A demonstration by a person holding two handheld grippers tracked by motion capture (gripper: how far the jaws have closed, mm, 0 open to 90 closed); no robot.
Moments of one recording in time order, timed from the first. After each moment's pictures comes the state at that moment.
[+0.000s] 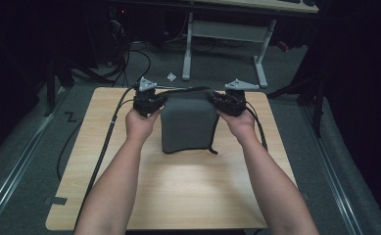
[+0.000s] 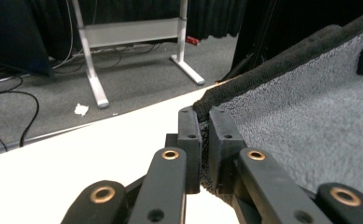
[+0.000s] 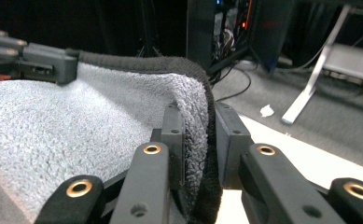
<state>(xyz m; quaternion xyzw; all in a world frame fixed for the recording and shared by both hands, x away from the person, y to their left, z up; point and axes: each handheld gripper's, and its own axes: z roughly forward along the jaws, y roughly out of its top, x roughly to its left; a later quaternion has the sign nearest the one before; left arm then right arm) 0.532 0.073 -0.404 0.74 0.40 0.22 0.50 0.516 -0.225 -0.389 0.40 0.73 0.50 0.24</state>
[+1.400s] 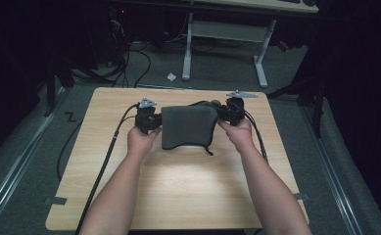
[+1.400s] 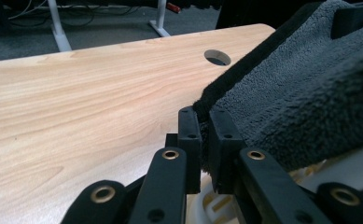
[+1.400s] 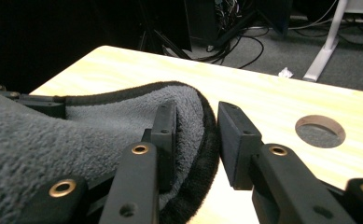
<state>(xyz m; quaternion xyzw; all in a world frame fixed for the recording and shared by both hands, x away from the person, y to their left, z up) 0.522 0.081 -0.466 0.75 0.41 0.14 0.50 0.526 -0.238 -0.438 0.46 0.71 0.50 0.17</state>
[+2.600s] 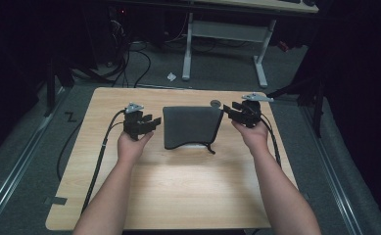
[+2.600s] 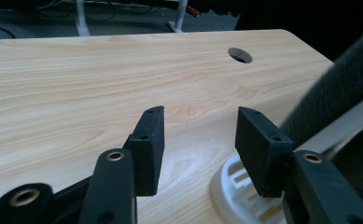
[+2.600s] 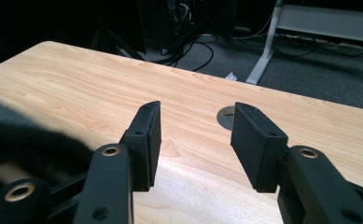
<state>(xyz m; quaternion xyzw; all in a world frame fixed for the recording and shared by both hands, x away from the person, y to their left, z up) 0.503 0.118 -0.471 0.72 0.46 0.15 0.49 0.504 -0.279 -0.429 0.48 0.70 0.45 0.26</state>
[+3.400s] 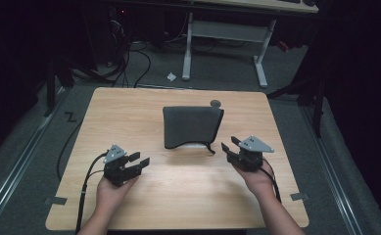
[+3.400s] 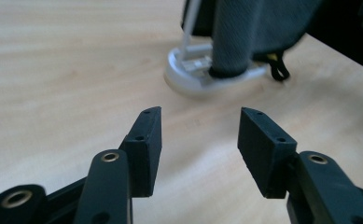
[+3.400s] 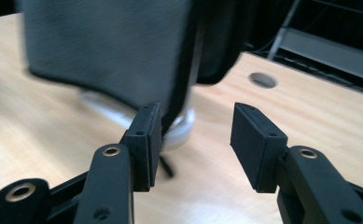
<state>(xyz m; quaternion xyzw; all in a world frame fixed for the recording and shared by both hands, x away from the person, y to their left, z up) 0.361 0.157 -0.501 0.74 0.42 0.13 0.51 0.366 -0.254 -0.463 0.40 0.74 0.44 0.32</state>
